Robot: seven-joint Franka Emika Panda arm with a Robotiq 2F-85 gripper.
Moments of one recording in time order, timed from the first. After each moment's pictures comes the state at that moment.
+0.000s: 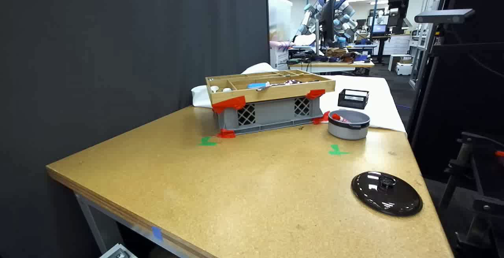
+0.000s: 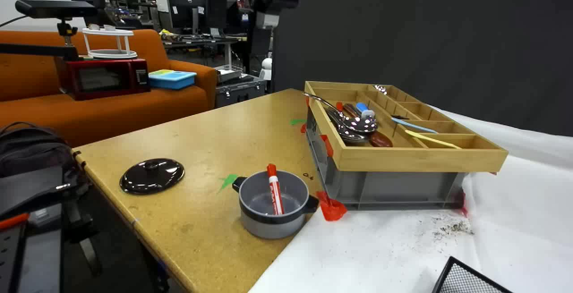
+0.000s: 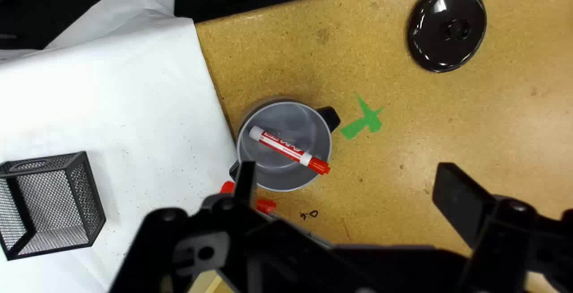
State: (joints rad) arm -0.03 -0.32 -0.31 -2.45 0.07 2.08 -0.38
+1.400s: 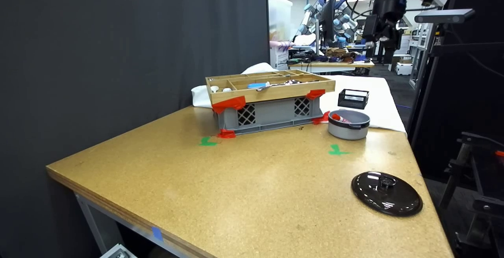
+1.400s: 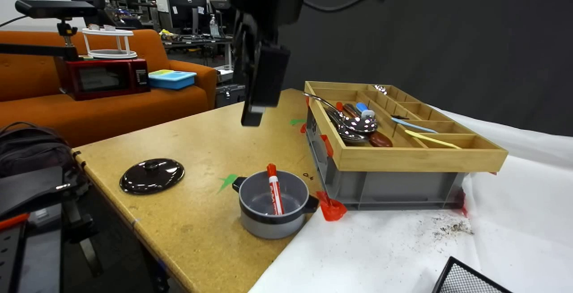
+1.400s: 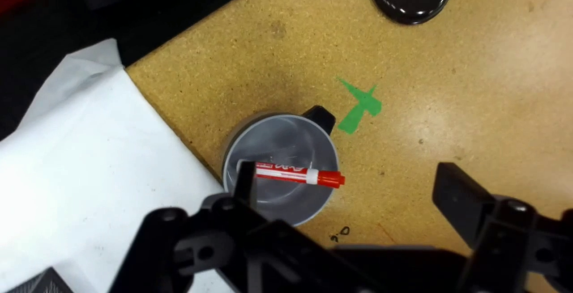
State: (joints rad) arm -0.04 -0.10 -0.30 -2.46 0.30 2.21 -0.22
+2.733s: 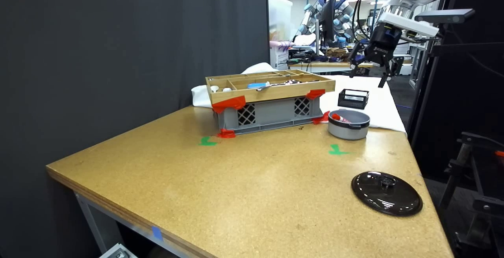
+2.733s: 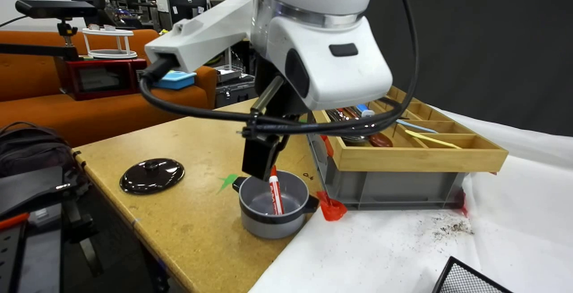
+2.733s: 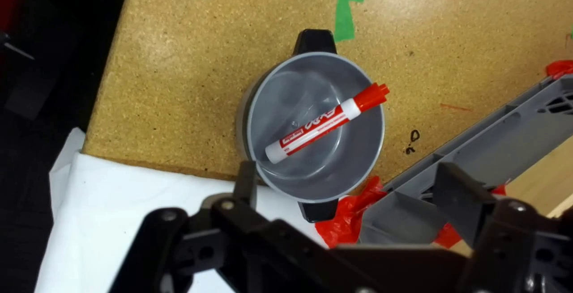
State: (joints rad) arm -0.15 0.10 -0.26 -2.47 0.72 2.44 0.01
